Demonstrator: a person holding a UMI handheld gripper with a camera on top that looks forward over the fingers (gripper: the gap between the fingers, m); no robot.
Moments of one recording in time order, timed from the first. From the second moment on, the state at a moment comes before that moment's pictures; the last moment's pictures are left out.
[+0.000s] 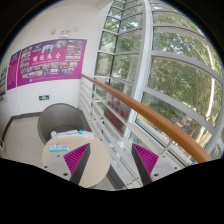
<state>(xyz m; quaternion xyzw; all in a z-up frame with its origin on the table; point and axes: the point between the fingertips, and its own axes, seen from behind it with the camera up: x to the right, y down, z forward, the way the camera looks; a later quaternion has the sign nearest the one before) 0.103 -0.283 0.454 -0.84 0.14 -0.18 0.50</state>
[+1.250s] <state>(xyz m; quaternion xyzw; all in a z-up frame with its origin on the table) -0.164 0.139 0.030 -0.87 0.01 -0.04 0.49</state>
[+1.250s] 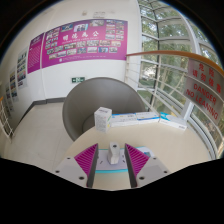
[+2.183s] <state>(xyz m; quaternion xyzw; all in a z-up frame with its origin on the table) 0.024 0.159 0.089 -0.84 -0.03 -0.13 0.53</state>
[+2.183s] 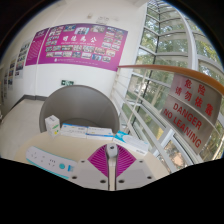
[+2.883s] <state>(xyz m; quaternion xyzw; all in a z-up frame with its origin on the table) -0.015 0.002 0.099 -0.90 0.01 -0.04 0.44</state>
